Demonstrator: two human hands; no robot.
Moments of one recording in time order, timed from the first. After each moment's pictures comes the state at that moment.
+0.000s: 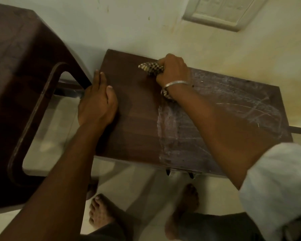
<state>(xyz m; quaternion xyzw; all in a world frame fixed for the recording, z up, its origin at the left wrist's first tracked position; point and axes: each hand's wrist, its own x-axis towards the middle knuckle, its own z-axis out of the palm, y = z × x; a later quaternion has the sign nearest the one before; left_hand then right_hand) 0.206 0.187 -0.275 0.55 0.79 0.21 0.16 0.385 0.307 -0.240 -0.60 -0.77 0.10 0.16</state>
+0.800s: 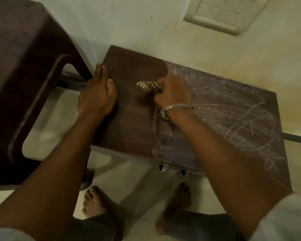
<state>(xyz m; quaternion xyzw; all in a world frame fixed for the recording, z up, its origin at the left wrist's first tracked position) 0.207 0.189 -0.276 0.55 0.79 0.20 0.15 0.405 0.249 -0.241 -0.60 -0.78 0.13 0.16</state>
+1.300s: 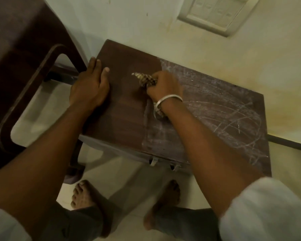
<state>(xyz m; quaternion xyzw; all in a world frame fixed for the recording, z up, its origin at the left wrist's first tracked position) 0.208 0.188 -0.275 0.54 0.80 0.21 0.14 0.403 0.245 -0.229 -0.60 -0.77 0.18 0.13</state>
